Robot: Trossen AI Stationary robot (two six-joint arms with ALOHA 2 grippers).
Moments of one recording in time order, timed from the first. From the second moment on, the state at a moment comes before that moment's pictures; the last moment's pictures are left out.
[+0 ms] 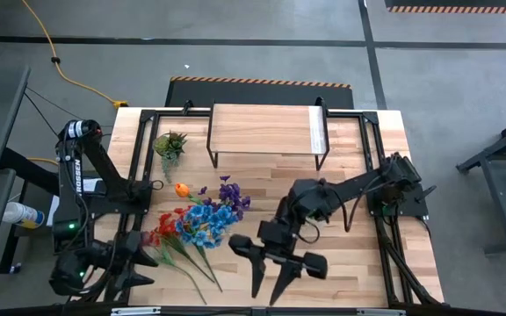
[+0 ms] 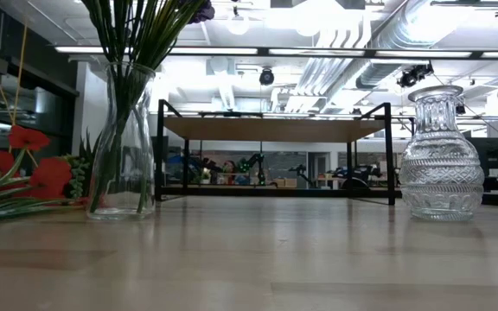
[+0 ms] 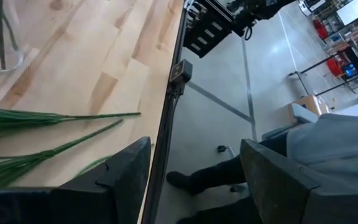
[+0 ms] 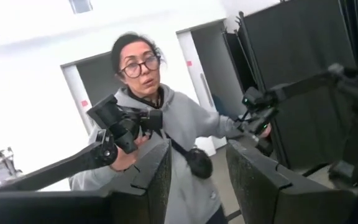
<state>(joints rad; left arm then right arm) -1.40 1.17 0.98 -0.64 -0.87 -1.50 0.39 1.89 1.88 0.36 -0.84 0.58</state>
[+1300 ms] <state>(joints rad) -1.40 1.17 0.98 -0.54 -0.75 -1.50 0.73 1.89 1.88 -0.14 0.20 0.71</state>
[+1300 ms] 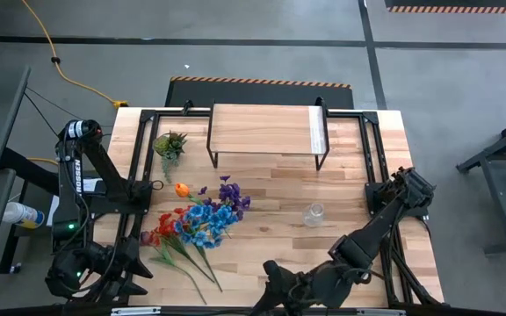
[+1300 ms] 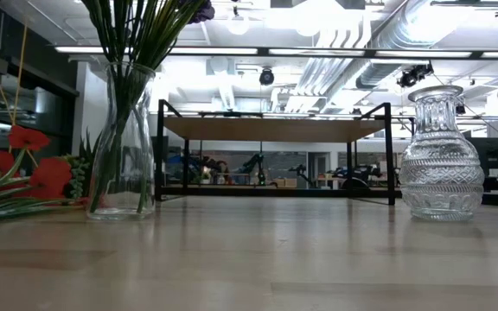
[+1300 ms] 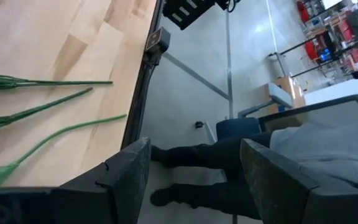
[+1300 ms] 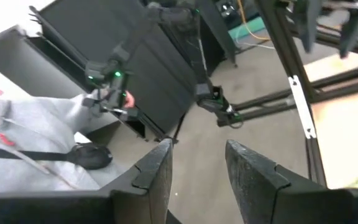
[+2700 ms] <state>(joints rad) -1.19 1.46 0.98 -0.66 -0.49 -2.27 0.65 1.89 1.88 -0.15 0.19 0.50</state>
